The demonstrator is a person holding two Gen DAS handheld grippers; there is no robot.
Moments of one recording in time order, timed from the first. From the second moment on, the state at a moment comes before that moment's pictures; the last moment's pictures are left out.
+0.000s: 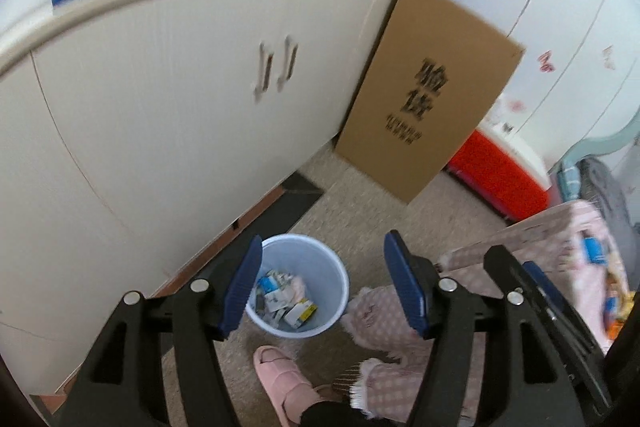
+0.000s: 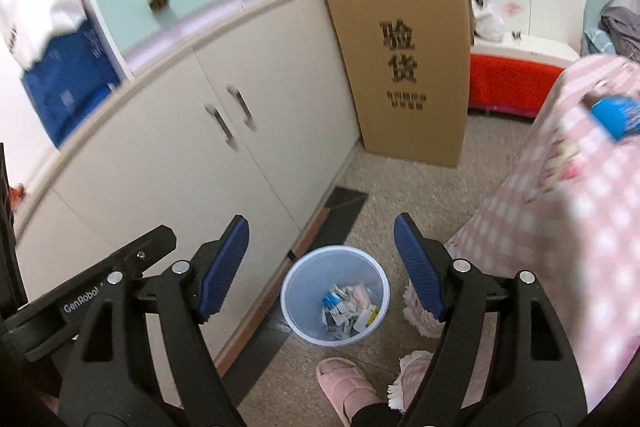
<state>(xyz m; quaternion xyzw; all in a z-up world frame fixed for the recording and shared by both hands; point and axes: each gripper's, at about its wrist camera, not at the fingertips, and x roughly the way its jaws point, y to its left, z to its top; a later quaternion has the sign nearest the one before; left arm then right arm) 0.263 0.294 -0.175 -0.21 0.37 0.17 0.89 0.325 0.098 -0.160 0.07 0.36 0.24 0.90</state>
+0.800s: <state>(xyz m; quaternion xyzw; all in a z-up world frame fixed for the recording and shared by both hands) 0.298 -0.017 -0.096 -0.08 0.39 -0.09 0.91 0.283 -0.240 -0.094 0.13 0.32 -0.01 0.94</state>
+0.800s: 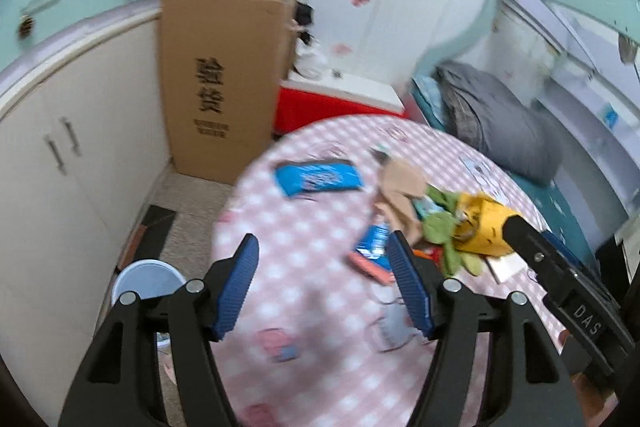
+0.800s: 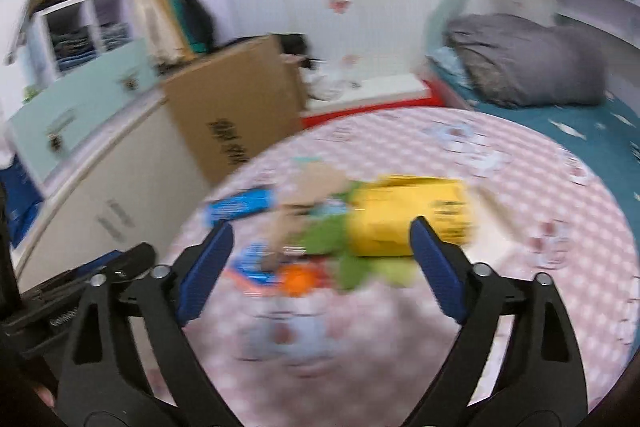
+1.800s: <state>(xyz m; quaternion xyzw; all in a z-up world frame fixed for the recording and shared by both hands) 0.384 -0.088 -0.138 -0.08 0.43 -0.16 0.89 0.342 -0.264 -0.136 0.10 0.36 -0.03 0.93</state>
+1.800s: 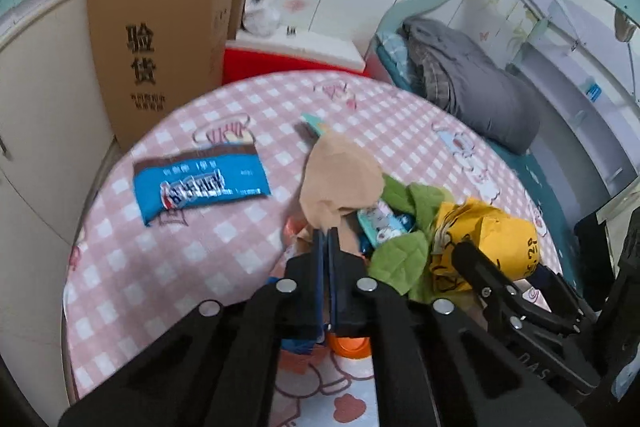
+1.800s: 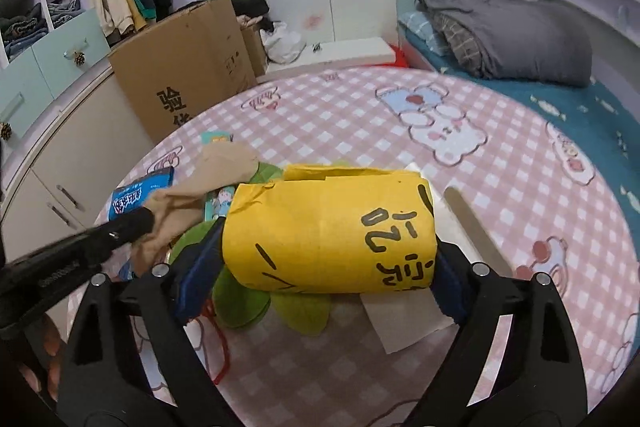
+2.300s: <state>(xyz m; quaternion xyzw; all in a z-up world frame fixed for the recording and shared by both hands) 0.311 -0.022 -0.040 -0.13 0.29 -0.15 0.94 0.303 -0.230 -0.061 0.11 0.31 0.02 0.94</state>
